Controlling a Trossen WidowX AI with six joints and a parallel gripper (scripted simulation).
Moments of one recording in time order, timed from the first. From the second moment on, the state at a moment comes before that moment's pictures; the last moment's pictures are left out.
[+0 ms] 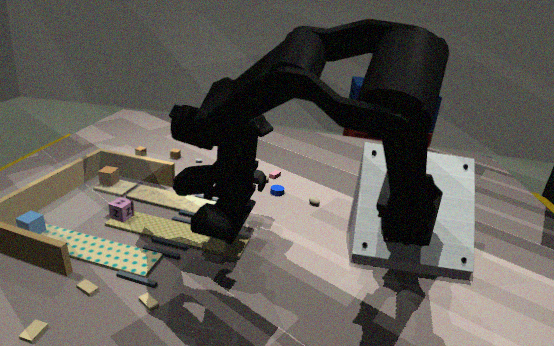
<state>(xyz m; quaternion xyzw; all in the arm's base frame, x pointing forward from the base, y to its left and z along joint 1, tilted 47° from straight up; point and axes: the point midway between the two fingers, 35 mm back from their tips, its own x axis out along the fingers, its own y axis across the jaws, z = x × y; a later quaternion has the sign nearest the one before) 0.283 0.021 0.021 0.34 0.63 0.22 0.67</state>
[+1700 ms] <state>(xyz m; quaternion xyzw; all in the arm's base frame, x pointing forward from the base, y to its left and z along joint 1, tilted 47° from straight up) 0.223 0.032 0.022 0.34 0.63 0.22 0.67</state>
